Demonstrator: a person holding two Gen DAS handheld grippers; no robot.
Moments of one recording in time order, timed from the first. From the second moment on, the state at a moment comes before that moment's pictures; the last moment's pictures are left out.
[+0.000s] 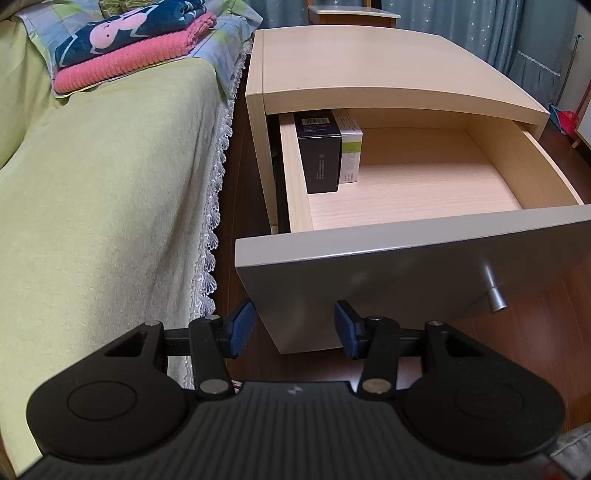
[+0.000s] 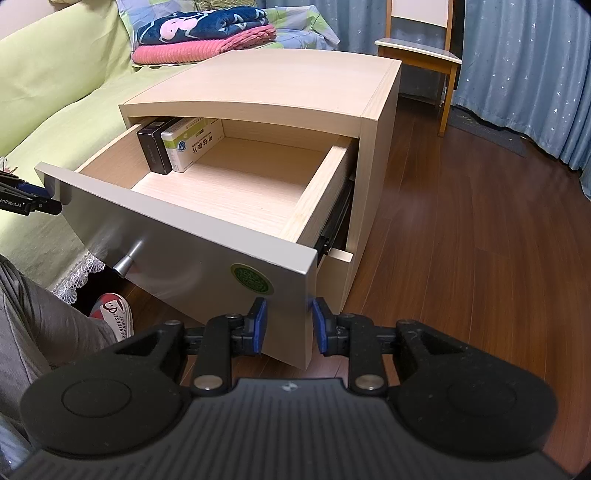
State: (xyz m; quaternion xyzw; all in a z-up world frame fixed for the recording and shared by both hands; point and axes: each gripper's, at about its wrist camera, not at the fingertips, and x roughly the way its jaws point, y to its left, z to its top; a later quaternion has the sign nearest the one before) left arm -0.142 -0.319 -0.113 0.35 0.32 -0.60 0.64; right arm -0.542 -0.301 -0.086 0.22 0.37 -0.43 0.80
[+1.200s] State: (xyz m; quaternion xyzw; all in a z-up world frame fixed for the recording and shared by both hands) left arm -0.139 -0.334 -0.111 0.34 0.33 -0.60 0.64; right arm -0.543 -0.317 -0.085 0.22 0.36 -0.44 0.80
